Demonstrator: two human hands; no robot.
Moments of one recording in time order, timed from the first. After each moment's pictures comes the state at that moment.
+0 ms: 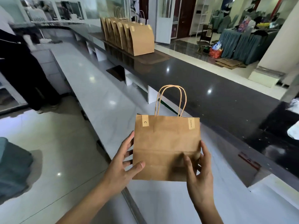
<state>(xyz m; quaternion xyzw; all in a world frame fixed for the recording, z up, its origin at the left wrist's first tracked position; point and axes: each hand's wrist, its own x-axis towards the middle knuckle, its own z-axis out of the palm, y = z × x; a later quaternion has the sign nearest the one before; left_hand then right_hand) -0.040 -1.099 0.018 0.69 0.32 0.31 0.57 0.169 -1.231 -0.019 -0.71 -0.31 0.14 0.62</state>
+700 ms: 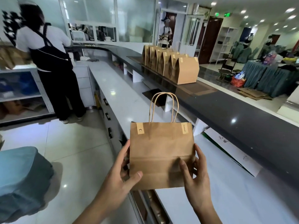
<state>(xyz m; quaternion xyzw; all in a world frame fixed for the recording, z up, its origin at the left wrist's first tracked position) -0.225 -0.912 0.044 0.65 0.34 0.41 0.54 0.012 -0.986 0.022 -0.66 -0.41 0.18 0.60</state>
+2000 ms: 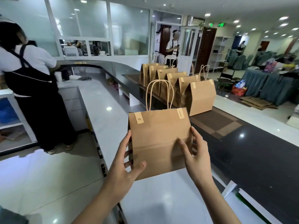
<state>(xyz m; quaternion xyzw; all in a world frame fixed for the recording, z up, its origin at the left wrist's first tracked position) -0.123 -0.538 0.101 0.68 0.31 0.46 0.47 0.120 -0.590 0.101 -0.66 -0.44 0.12 0.60</state>
